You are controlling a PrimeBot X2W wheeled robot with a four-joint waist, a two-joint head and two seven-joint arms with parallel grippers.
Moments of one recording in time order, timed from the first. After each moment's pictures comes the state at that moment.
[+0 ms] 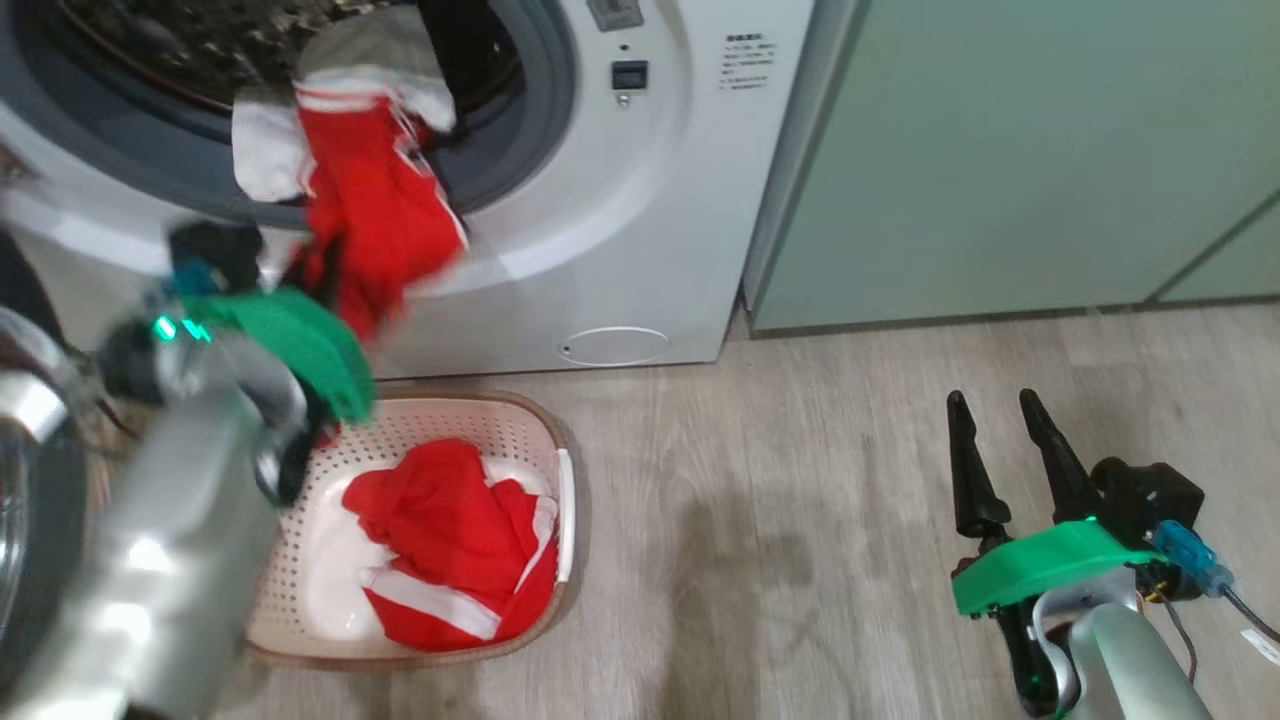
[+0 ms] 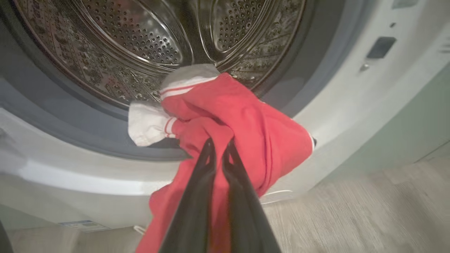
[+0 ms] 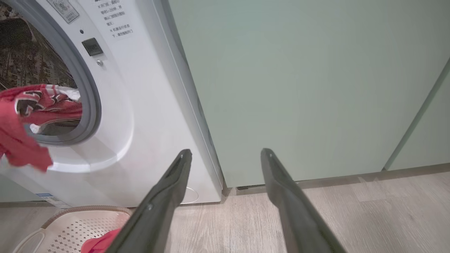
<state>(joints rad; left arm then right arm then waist) -0.71 0.26 -0.41 0.78 -0.58 -0.04 -0.10 -0.21 -0.06 0.11 0.41 0.28 0.13 -0.26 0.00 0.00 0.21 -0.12</state>
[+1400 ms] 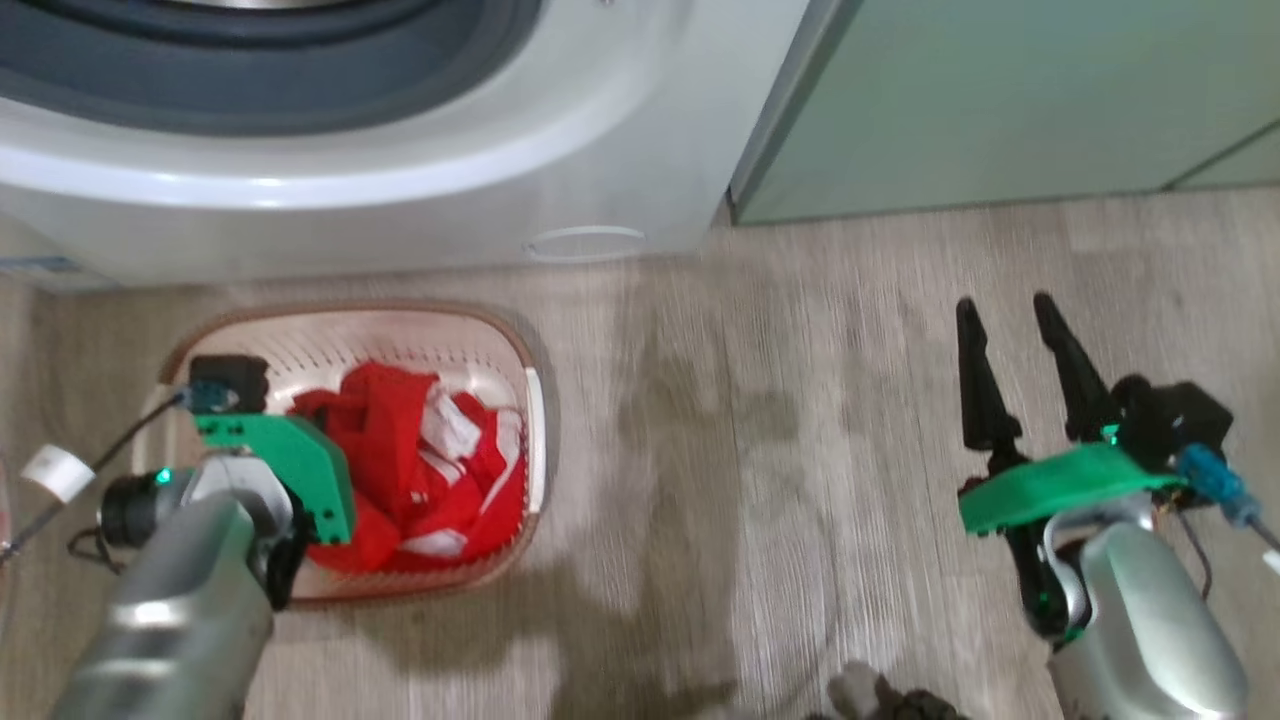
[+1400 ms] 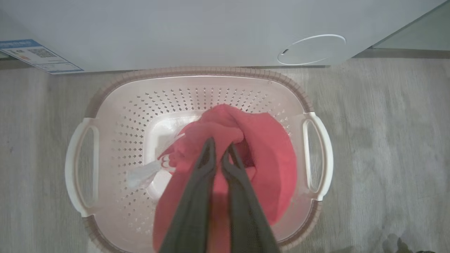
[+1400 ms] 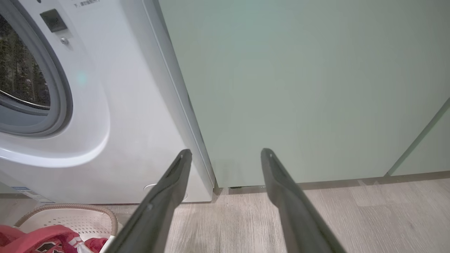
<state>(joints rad) -0.63 0.24 -0.47 1.03 -0.65 -0.04 0.00 -0.31 -0.08 0.12 0.36 0.28 0.13 -0.26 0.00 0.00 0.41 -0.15</state>
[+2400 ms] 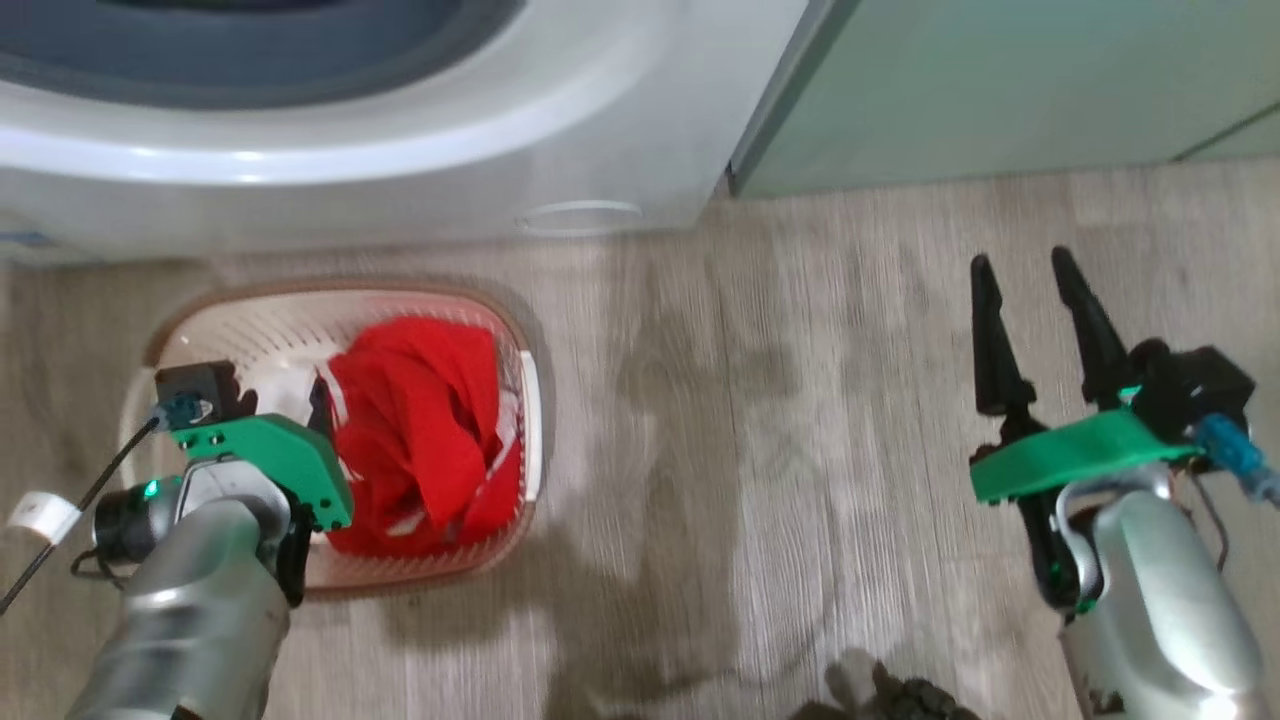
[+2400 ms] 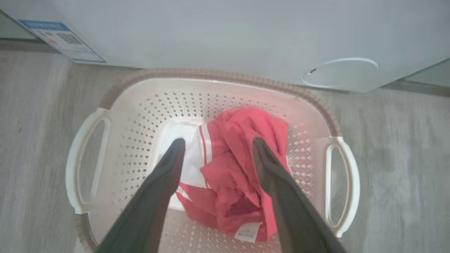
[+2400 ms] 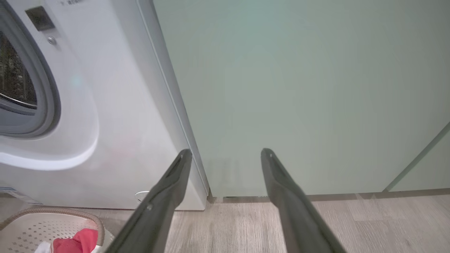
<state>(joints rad) -0.72 0.15 -0.43 1.29 -0.69 -0.03 -0.24 -0.37 -0.10 0.11 0.34 0.26 0.13 -0.26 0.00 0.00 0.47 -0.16</state>
